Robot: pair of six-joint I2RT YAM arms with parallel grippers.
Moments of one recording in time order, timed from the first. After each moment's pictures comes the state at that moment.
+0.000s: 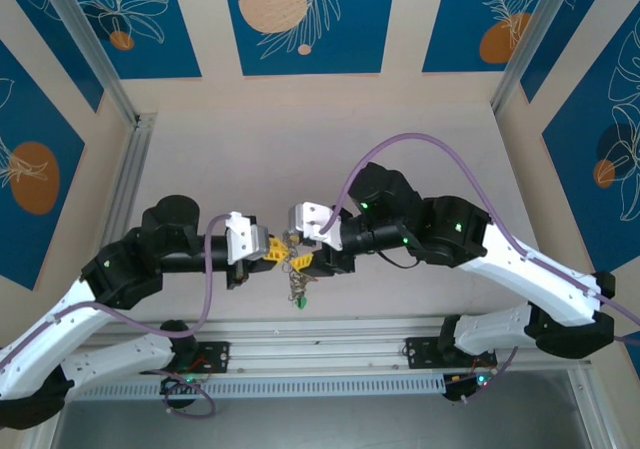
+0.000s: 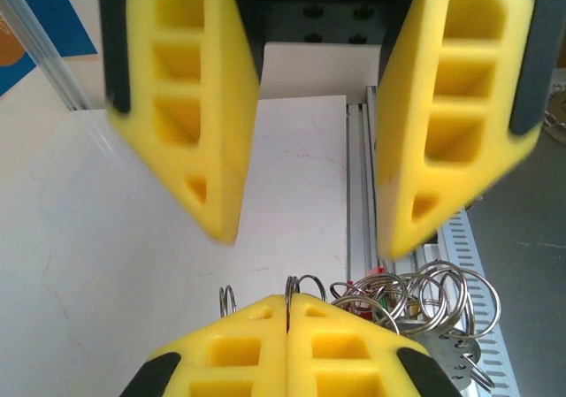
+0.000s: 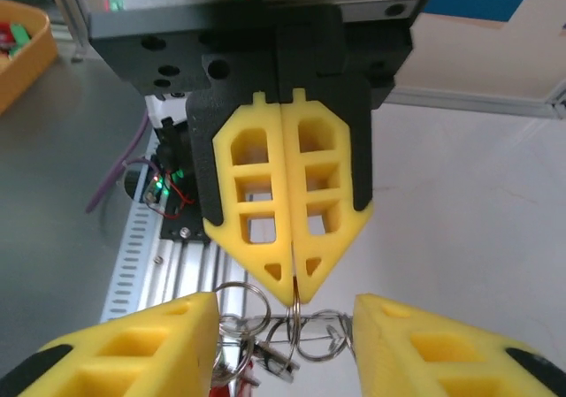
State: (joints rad) left arm -0.91 0.78 1.11 -0.69 0.45 0.31; right arm 1.14 1.20 1.55 -0.88 -0.30 -0.31
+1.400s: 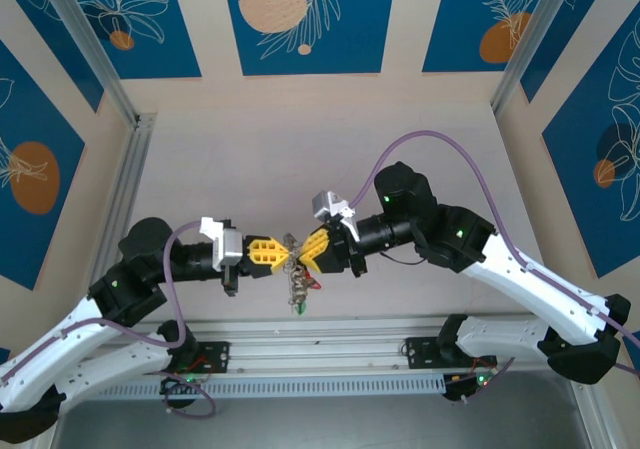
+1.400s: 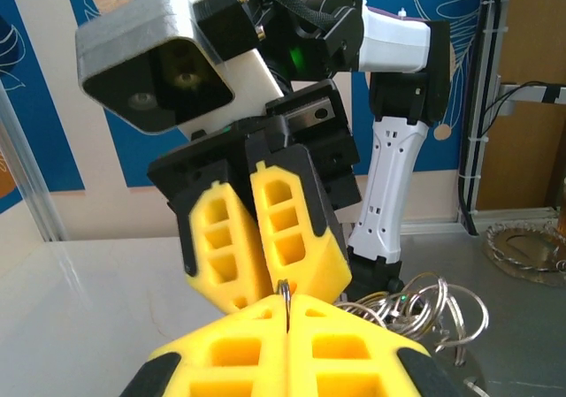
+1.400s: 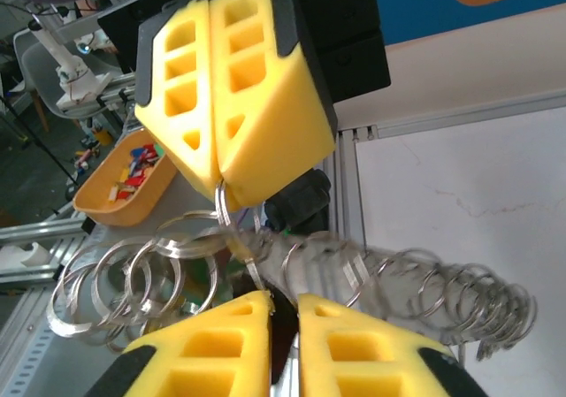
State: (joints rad) left arm -0.91 0.64 0.88 -0.20 0.59 0.08; right arm 0.97 1.08 1.26 -0.60 -0.72 -0.01
